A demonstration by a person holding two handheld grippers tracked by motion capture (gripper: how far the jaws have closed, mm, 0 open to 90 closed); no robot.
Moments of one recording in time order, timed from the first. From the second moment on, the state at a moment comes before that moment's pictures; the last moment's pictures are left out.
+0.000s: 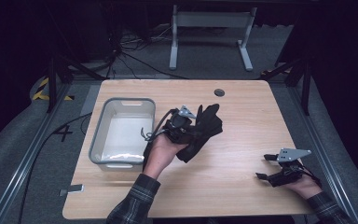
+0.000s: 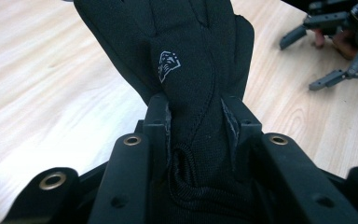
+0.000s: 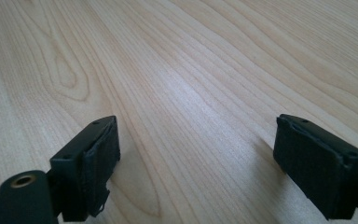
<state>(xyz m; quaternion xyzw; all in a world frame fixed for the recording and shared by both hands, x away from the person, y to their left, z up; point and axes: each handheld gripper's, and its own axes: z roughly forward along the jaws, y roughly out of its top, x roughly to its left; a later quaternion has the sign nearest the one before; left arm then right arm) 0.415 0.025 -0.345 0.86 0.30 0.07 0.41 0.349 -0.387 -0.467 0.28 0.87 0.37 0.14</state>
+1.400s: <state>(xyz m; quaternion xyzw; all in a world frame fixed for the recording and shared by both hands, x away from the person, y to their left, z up) 0.423 0.196 -0.372 0.79 0.48 0.16 0.35 0.349 -0.387 -0.467 0.29 0.87 0.37 0.14</state>
